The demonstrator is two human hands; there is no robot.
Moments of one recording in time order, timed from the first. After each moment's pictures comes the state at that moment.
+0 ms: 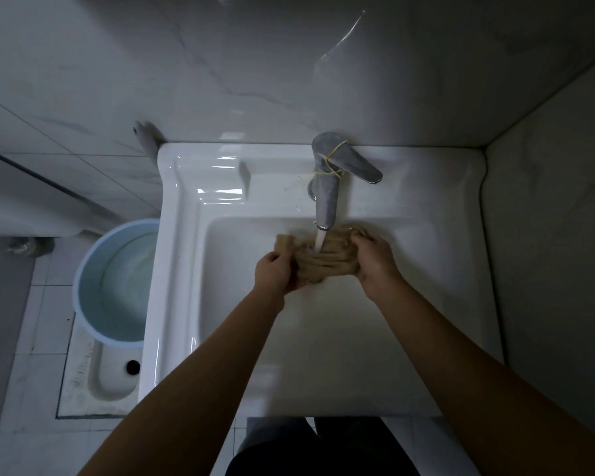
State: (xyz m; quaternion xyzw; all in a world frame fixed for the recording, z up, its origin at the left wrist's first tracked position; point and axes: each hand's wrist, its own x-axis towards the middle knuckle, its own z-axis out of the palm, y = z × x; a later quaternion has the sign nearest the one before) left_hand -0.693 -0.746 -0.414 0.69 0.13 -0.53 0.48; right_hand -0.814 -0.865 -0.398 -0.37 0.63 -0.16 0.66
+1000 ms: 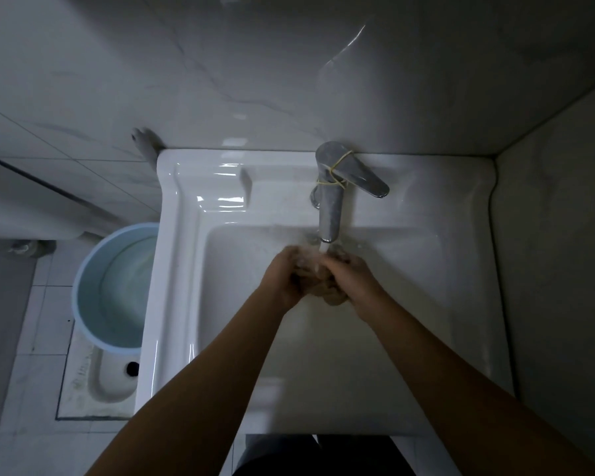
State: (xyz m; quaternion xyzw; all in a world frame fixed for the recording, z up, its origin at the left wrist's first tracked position) left_hand -0.689 -0.770 -0.411 0.57 0.19 -0.60 0.53; right_hand -0.800 -0.843 -0.395 -0.45 0.57 0.01 0.69
